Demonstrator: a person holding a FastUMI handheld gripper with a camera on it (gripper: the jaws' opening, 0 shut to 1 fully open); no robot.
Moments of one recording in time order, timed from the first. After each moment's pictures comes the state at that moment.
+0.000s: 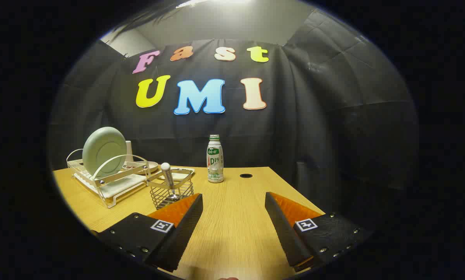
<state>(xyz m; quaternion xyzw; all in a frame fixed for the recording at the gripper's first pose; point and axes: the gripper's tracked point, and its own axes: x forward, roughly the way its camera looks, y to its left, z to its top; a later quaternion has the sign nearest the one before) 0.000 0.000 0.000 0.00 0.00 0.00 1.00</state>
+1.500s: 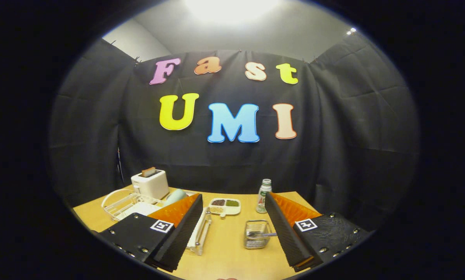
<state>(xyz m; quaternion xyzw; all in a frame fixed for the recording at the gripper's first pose) -0.057 0.236 0.208 0.00 0.01 0.03 1.00</state>
